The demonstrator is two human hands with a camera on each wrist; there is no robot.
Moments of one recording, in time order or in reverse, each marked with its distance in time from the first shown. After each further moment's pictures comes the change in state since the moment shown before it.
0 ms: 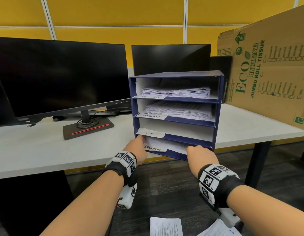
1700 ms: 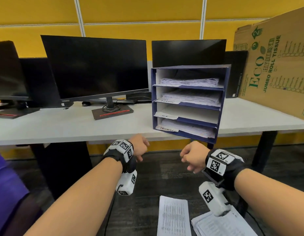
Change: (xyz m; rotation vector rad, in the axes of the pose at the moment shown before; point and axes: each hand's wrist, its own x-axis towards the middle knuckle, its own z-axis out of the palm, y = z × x) left_hand -0.125 -0.023 -0.035 -0.162 -0.215 -0.167; right_hand -0.064 -0.031 0.002 0.767 -0.345 0.044
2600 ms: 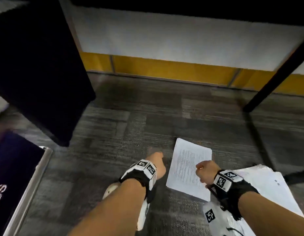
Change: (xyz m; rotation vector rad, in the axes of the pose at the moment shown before) left_hand 0.209 -0.291 0.288 -0.024 -0.275 -0.312; right_hand 0.261 0.236 0.330 -0.144 -0.384 0.356
